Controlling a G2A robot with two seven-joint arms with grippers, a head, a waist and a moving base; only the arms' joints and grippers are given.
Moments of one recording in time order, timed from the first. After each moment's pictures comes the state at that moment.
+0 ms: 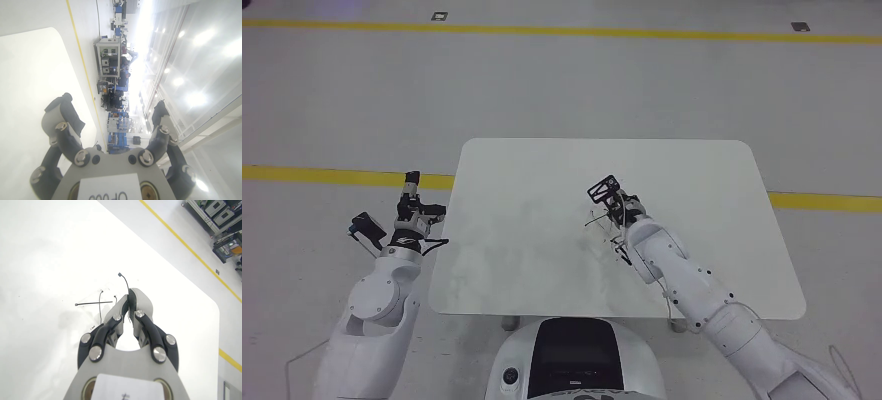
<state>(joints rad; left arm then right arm) 1.73 -1.15 -1.60 -1.80 -0.42 0.00 0.00 -1.17 -1.20 0.84 -1.50 -1.47 0.16 0.59</state>
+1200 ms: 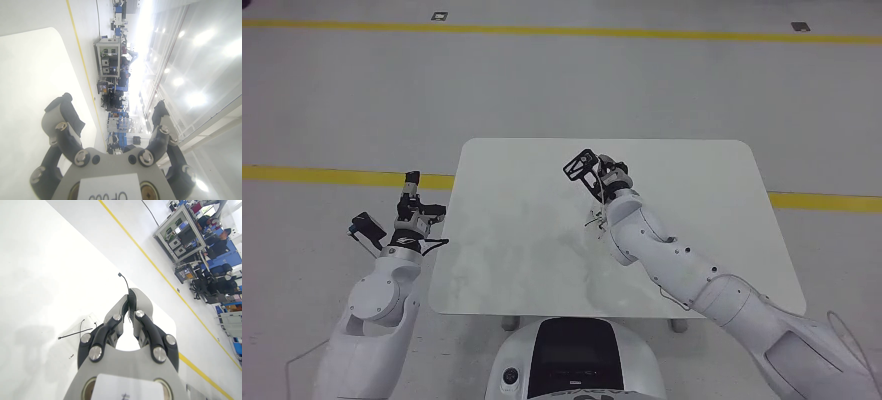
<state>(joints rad) 1.73 -1.15 -1.60 -1.80 -0.42 0.00 0.00 -0.91 -1.20 0.58 -1.49 -1.57 0.34 0.68</state>
